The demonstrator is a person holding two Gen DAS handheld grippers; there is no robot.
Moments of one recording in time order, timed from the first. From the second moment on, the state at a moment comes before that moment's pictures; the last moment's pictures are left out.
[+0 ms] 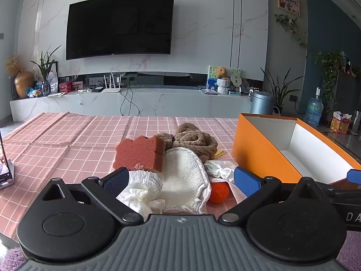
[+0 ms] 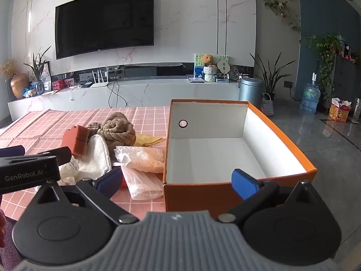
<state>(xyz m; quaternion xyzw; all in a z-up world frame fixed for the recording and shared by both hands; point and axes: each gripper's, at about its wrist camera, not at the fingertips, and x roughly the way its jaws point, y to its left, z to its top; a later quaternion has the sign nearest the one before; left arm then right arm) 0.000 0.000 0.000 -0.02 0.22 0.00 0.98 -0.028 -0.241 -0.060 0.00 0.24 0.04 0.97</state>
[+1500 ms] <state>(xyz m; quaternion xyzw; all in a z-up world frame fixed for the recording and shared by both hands) 0.000 -0.007 -0.008 -0.02 0.22 0.00 0.98 -0.025 -0.242 -0.062 0.01 0.25 0.02 0.97</state>
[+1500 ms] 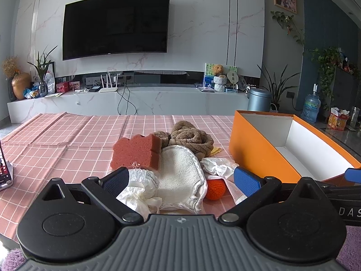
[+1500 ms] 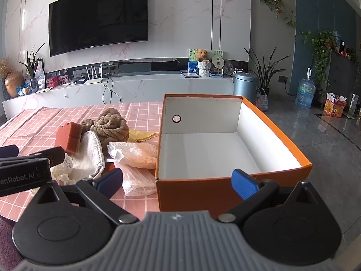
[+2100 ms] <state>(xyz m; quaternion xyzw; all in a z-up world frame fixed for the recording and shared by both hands) -0.001 -0.007 -0.004 -0.02 0.22 -0.01 0.97 -0.024 -0.243 -0.063 0.01 0.25 0.02 0.97</state>
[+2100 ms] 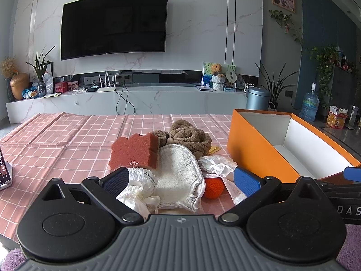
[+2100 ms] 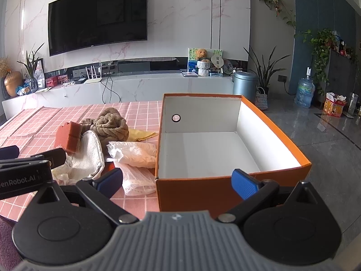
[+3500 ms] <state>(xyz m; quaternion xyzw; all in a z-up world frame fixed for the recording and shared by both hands) -0.006 -0.013 0.000 0.00 0.22 -0.01 0.97 -0.026 -0.242 -0.063 0.01 0.27 0.02 0.96</state>
